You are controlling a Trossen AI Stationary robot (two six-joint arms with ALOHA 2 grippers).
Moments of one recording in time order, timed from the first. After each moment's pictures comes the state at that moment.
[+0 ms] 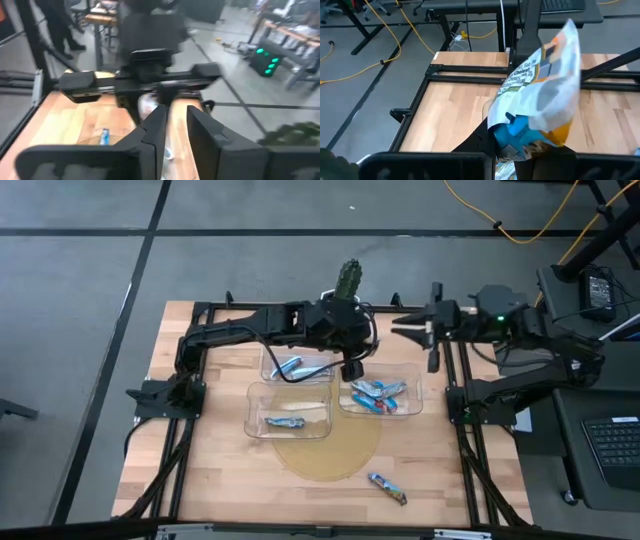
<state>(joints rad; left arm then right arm) 0.05 2.00 2.33 -0.85 -0.16 0.01 -0.07 1.02 1.43 -0.62 0.07 -0.14</state>
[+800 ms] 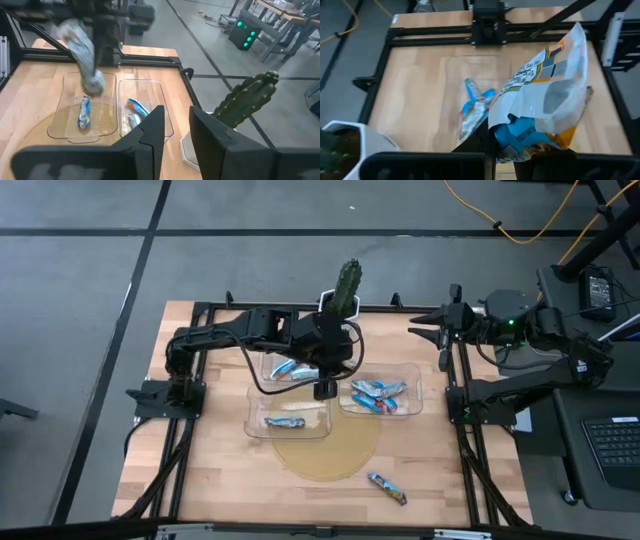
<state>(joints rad) -0.02 1.94 2.36 -1.14 -0.06 -0.01 -0.08 0.94 1.43 -0.84 0.20 -0.15</state>
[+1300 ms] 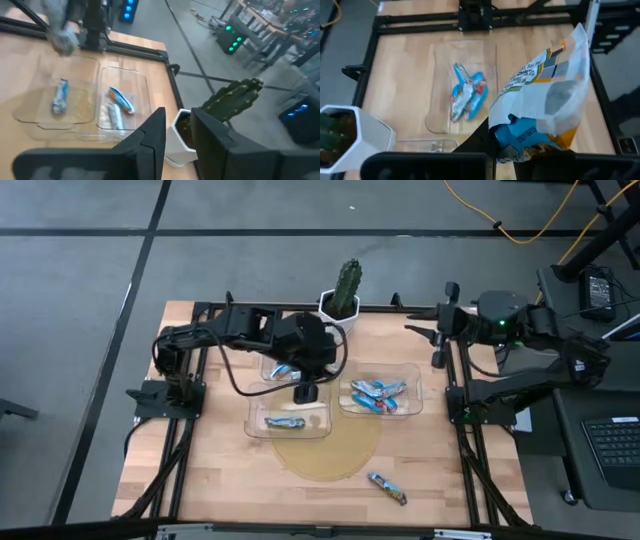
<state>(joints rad) -0.05 1.87 2.35 -1.27 -0.03 -0.01 -0.08 0.97 1.43 -0.84 0.27 -0.30</state>
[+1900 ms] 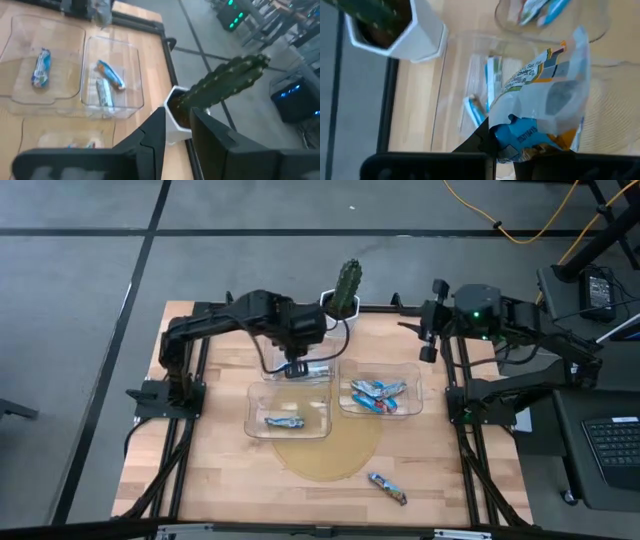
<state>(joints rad) 0.13 1.86 2.19 -1.54 -0.17 -0.02 -0.20 1.04 1.43 -0.90 0.21 -0.36</state>
